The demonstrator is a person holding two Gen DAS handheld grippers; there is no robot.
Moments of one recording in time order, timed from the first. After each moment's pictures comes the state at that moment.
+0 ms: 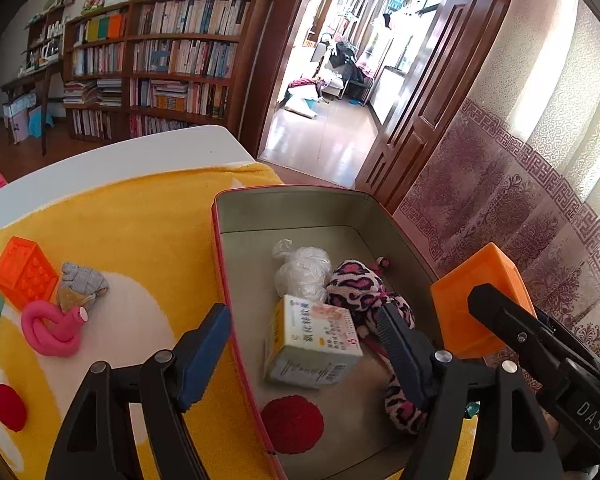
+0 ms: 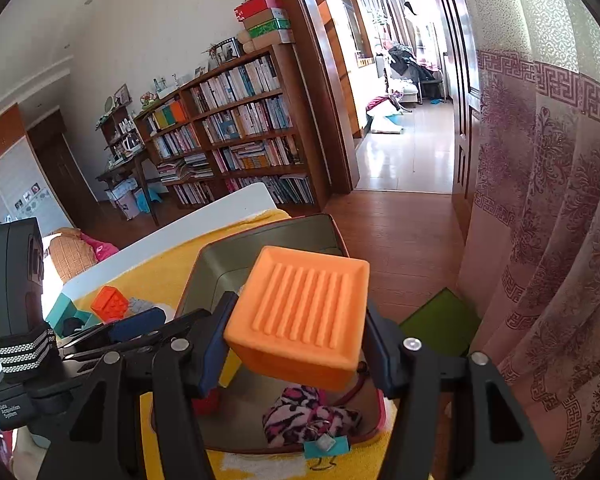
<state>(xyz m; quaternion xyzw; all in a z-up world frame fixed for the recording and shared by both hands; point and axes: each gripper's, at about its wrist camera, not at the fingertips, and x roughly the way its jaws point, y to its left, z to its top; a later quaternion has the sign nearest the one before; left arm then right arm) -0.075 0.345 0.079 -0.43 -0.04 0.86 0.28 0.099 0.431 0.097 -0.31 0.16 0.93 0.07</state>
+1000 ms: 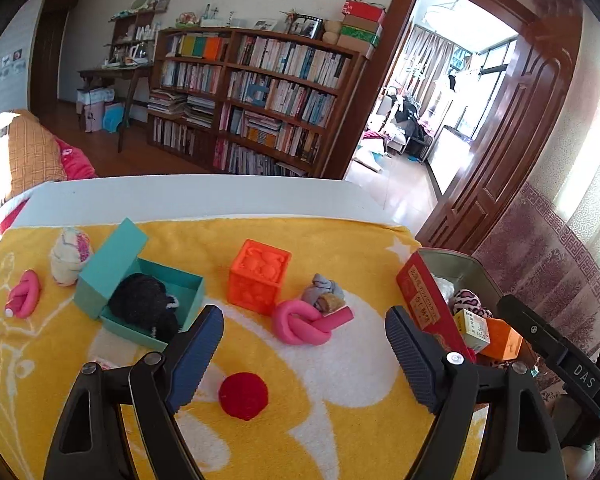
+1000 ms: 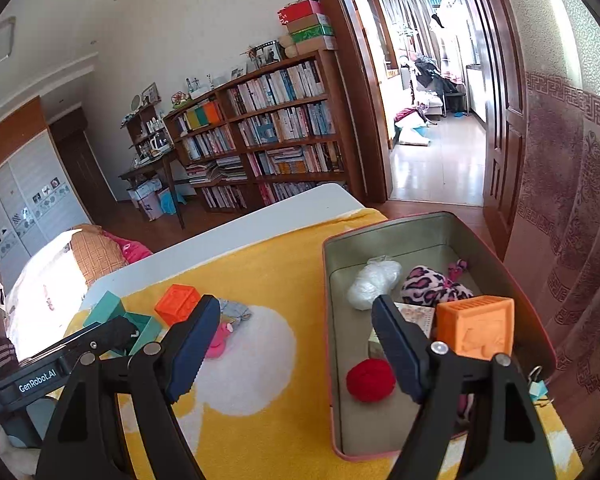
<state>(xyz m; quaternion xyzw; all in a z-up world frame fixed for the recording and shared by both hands) -0.053 0.086 0.115 -0.37 -0.10 0.91 0.15 0.073 0.296 0.111 -0.29 0.15 0.94 0.03</state>
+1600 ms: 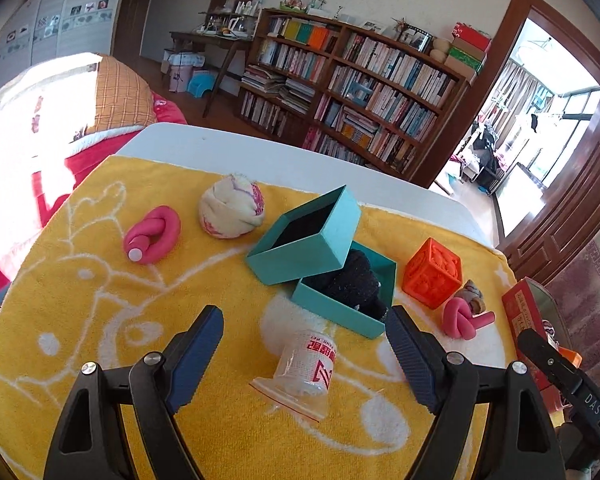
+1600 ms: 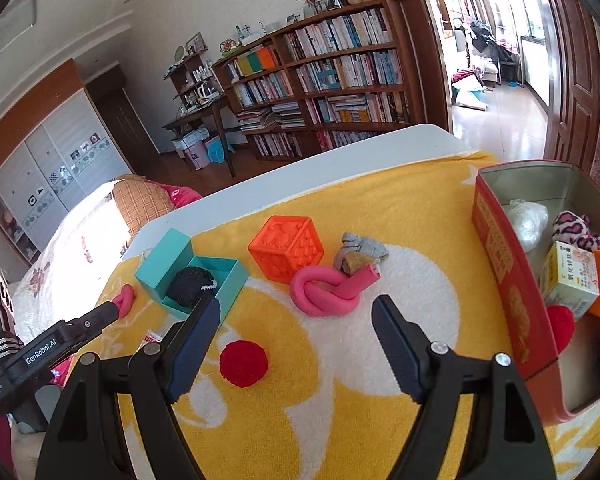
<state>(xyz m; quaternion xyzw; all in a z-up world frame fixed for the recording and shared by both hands) -0.049 -0.047 0.059 -0.40 -0.16 0.90 0.03 0.028 0.179 0.060 -0.36 0.15 0.92 -0.07</state>
